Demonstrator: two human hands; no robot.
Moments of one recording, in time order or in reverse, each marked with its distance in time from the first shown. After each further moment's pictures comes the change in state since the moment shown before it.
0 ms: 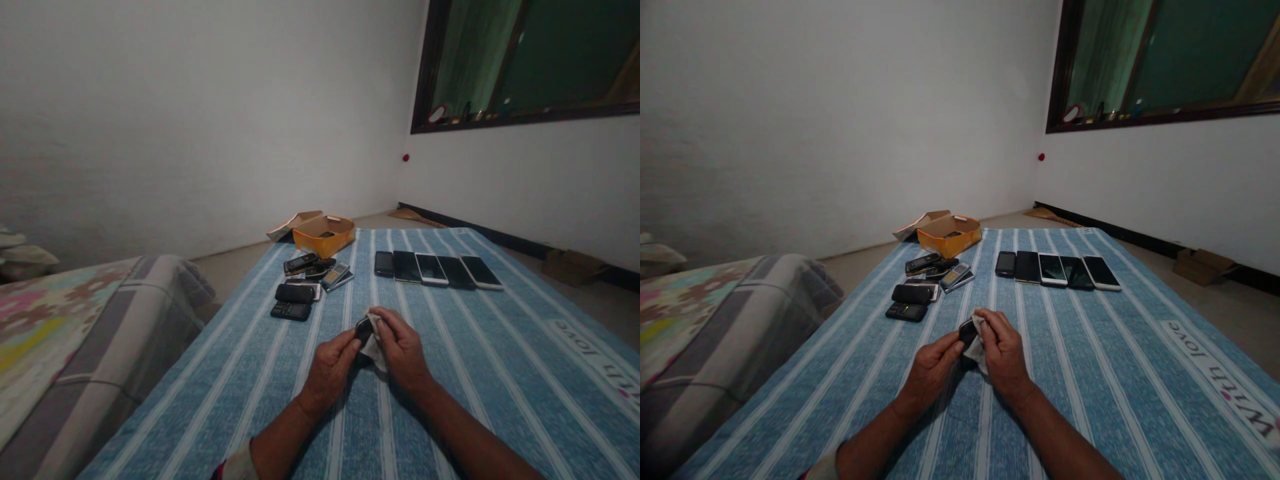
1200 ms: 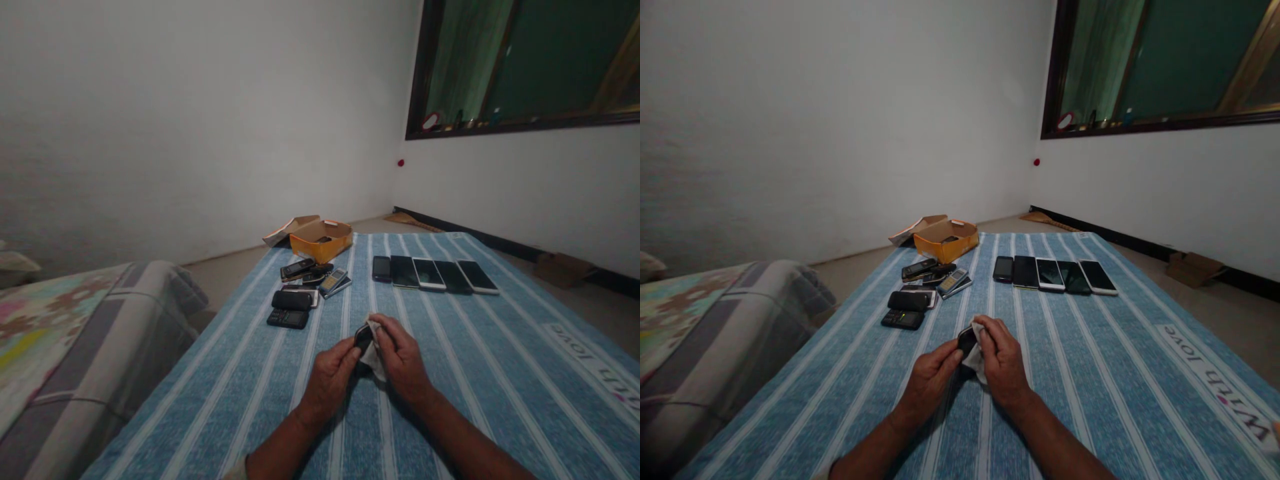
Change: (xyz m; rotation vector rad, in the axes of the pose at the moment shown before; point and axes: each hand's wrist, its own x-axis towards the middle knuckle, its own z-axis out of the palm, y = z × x) left_hand 0.000 0.001 -0.001 -0.041 0.005 -0.006; right_hand -0.001 0.001 0.002 -0.050 -0.015 -0.013
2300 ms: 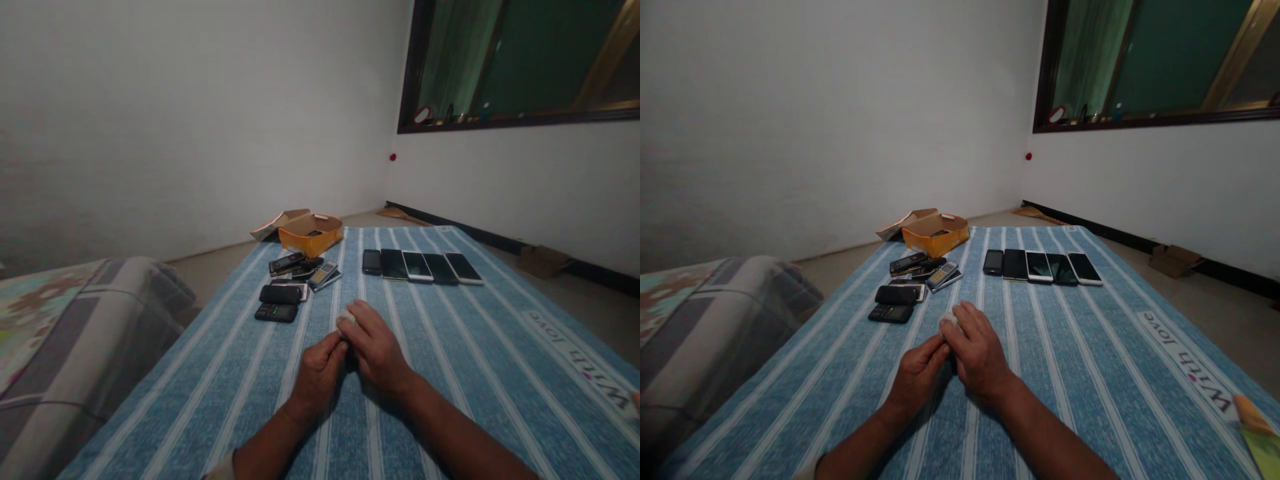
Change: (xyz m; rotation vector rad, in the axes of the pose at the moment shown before) left_hand -0.002 0.002 0.005 0.104 0.077 0.019; right_hand 0.005 -0.013 0.002 -0.328 -0.144 -0.430
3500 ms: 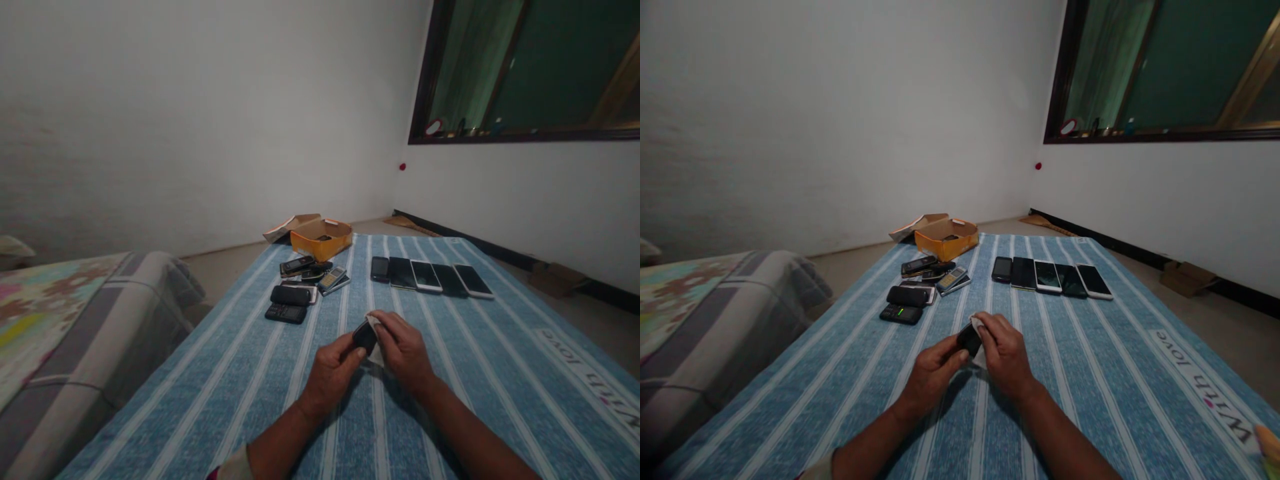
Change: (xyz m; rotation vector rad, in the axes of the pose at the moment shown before) left_hand 0.003 0.002 0.004 -0.192 -0.075 -0.046; right_hand 0.000 0.012 -0.018 0.175 0.021 0.282
